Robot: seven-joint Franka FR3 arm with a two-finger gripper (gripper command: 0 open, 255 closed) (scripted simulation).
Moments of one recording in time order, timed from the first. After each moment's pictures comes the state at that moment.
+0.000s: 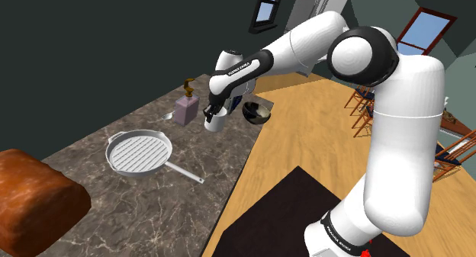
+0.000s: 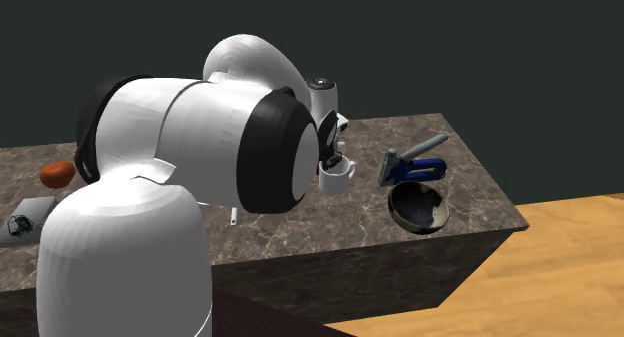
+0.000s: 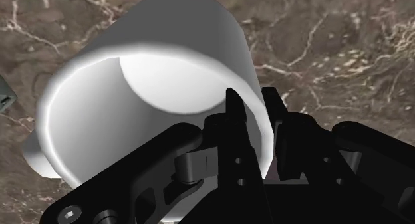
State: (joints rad) arm 0.05 0.51 -0.05 -1.90 0.06 2.53 -0.27
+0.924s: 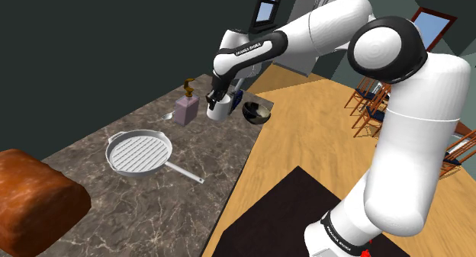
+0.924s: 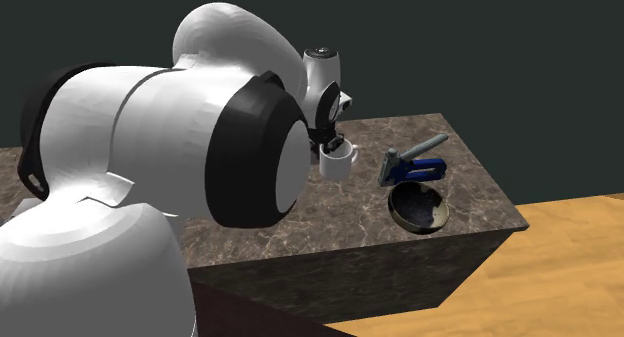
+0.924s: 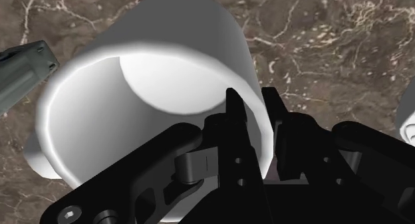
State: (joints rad) arm 0.06 0.39 -0.06 -1.88 0.04 2.38 -0.26
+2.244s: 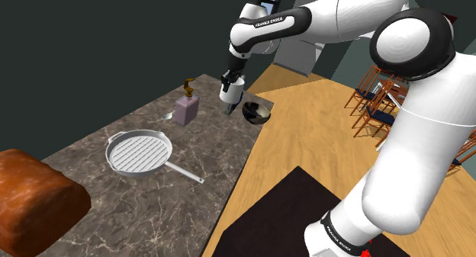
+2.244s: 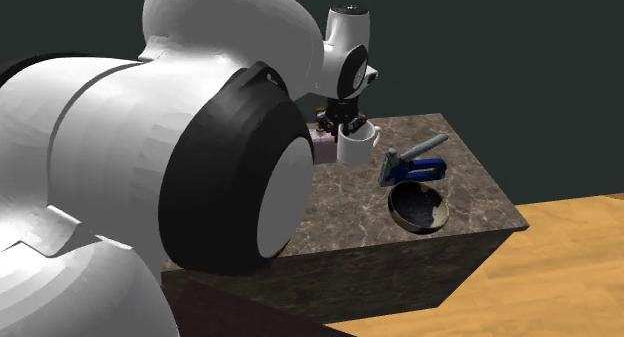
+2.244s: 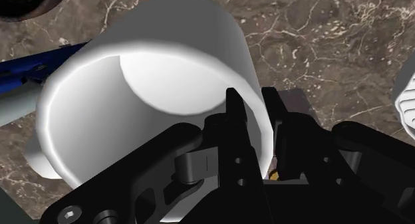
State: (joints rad) arm 0.00 0.27 -0.09 -1.82 0.05 2.20 -0.35
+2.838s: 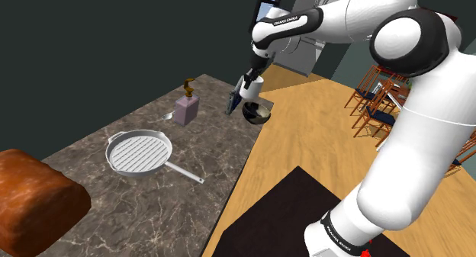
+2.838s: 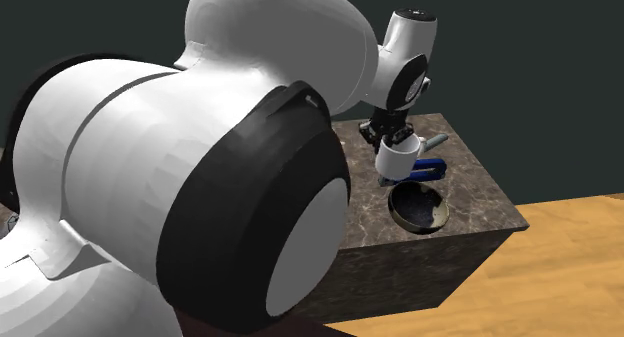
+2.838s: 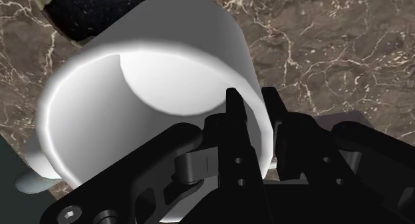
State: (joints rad) arm -0.13 0.25 -0.16 -1.81 0.09 2.17 -0.56
